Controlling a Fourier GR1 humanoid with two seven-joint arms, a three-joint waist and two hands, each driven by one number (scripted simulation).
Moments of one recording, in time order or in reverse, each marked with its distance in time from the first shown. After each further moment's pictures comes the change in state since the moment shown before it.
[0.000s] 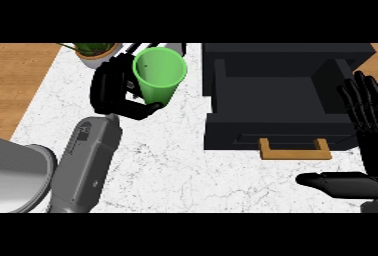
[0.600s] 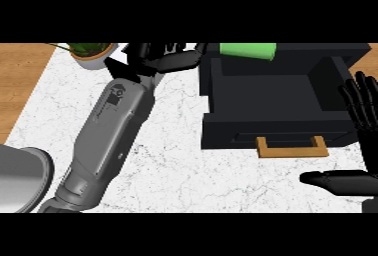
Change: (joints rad) left arm -0.312 -0.033 -0.152 0.045 -0.001 0.263 0.233; right arm -0.005 -0.011 -0.025 0.048 -0.021 0.032 -0.050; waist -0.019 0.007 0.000
